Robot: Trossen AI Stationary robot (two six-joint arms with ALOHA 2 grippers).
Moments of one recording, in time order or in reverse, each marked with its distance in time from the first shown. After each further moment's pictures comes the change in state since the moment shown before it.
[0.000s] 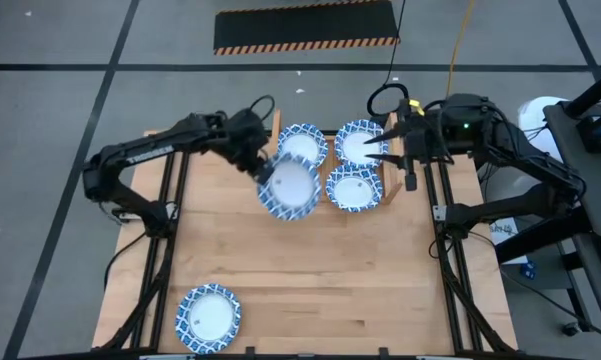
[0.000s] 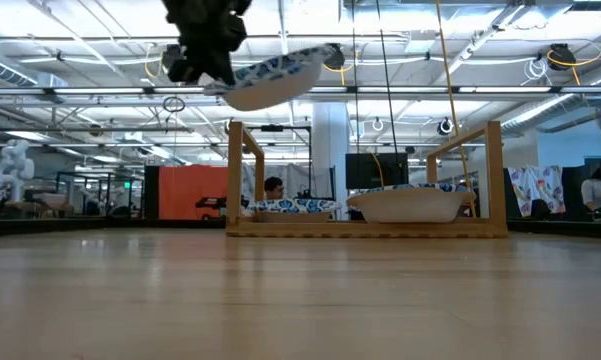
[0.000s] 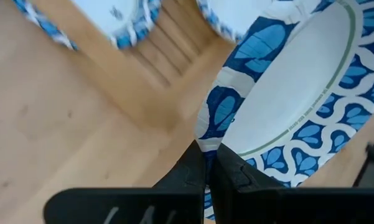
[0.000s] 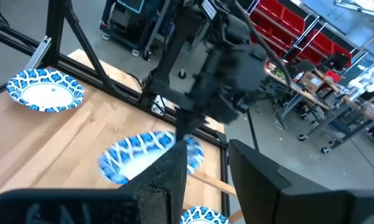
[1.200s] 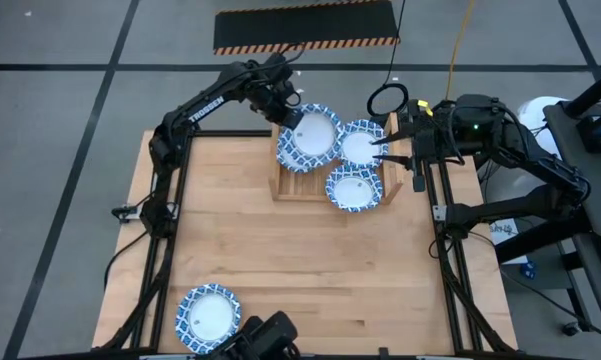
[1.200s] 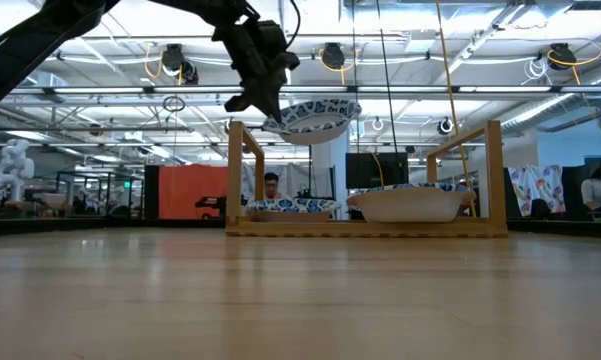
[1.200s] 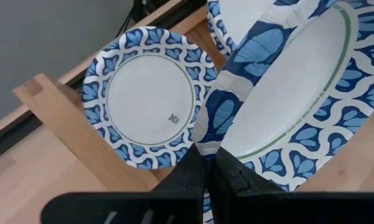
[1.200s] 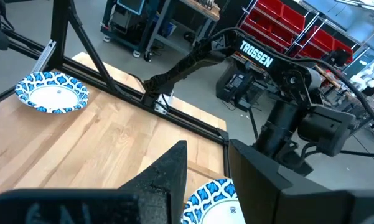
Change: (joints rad) left arm 0.283 0.605 0.757 -0.235 0.069 0.174; right arm 0.000 -0.040 0.000 -0.042 0.000 0.024
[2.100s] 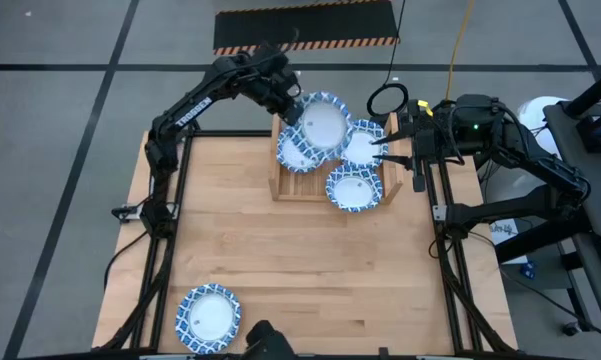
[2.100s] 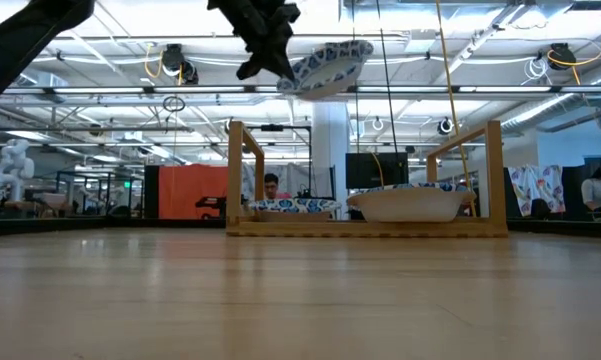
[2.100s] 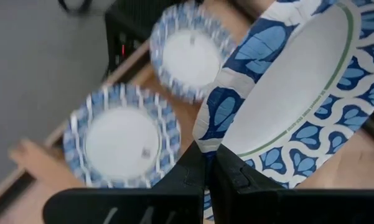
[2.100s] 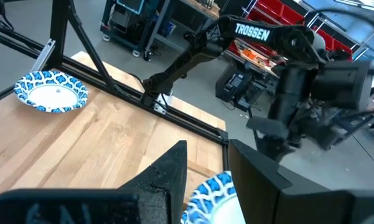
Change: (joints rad) left arm -0.050 -0.050 0.142 0.027 0.015 0.103; right arm 0.000 0.000 0.000 0.000 0.002 -0.004
